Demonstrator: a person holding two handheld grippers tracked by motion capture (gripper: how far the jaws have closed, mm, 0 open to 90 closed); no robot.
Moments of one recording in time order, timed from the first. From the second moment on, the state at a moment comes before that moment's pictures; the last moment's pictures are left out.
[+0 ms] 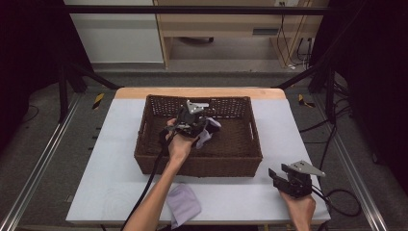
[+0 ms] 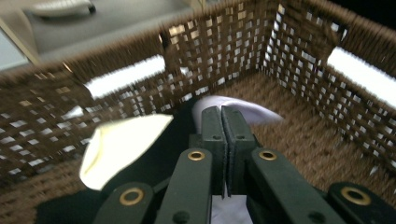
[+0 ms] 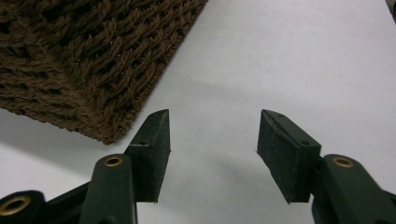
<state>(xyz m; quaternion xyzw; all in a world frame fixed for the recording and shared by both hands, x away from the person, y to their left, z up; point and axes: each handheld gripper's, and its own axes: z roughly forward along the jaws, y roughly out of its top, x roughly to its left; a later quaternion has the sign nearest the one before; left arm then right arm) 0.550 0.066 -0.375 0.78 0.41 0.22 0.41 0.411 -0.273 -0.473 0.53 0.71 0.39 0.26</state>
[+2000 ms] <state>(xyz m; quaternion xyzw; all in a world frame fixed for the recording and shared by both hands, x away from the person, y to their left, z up) 0.368 0.140 -0.315 0.72 0.26 0.19 0.61 0.408 -0.274 -0.472 0.53 0.71 0.39 0.27</state>
